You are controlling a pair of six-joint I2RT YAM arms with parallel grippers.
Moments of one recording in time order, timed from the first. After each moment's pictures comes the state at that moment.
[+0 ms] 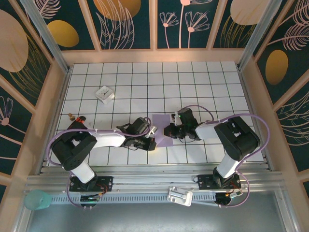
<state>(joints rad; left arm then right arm) -0.84 1.65 0.69 -0.09 0.42 -0.53 0.56 1.68 0.58 0.21 -0.54 0.73</state>
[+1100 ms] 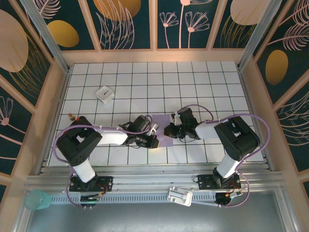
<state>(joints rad) -0.80 1.72 0.72 0.02 0.50 -0.60 0.56 1.68 0.60 0.18 -0.54 0.72</state>
